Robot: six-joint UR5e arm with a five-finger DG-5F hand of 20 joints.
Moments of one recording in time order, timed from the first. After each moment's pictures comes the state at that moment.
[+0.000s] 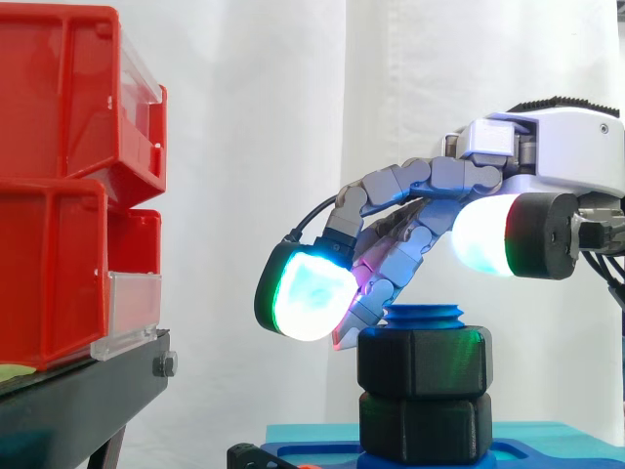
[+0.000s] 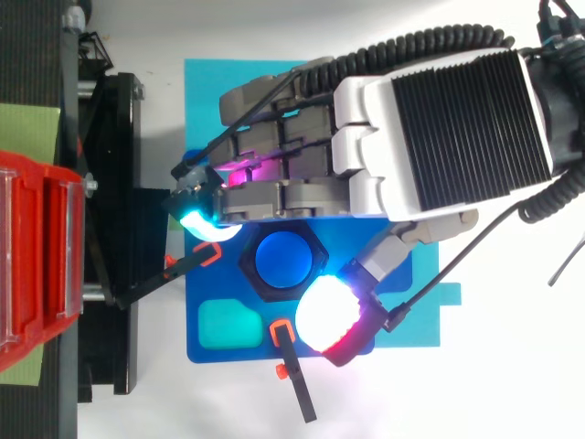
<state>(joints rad) 0.03 -2.24 -1.22 -2.69 -1.89 -1.47</state>
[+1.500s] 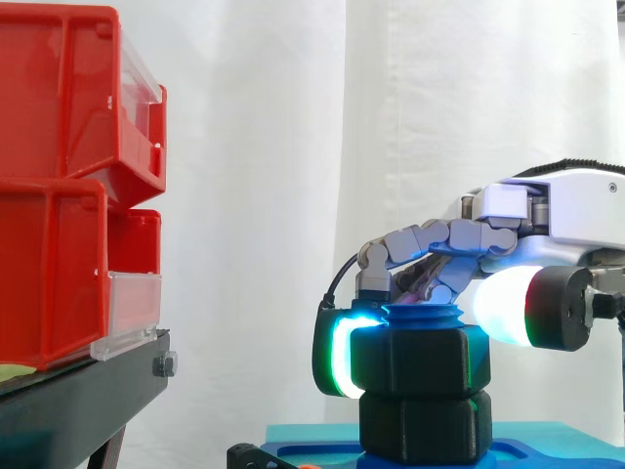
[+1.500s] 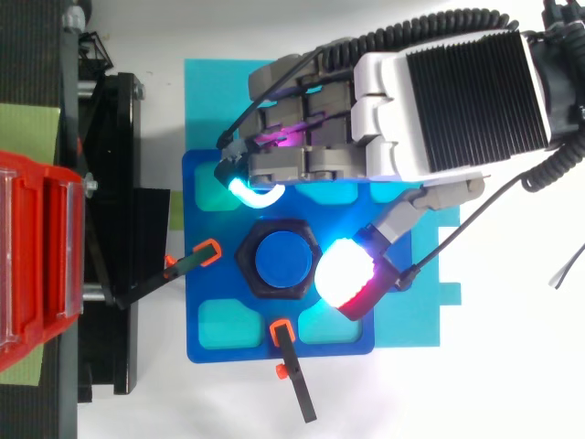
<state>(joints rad) 0.00 -2.24 -1.29 -2.64 -1.90 -1.46</state>
